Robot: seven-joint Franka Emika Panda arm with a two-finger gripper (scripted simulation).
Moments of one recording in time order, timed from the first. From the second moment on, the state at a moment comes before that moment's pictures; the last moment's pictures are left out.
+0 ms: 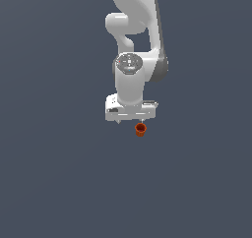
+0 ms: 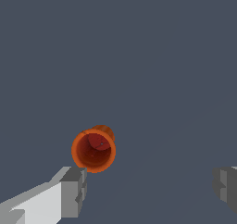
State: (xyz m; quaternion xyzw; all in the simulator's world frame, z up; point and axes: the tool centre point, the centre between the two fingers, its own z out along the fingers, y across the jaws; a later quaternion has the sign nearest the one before) arm -0.015 0.019 0.142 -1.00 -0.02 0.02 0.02
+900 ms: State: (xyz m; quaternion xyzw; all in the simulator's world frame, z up) arm -0.031 0.073 0.089 -0.99 -0.11 0.00 0.00
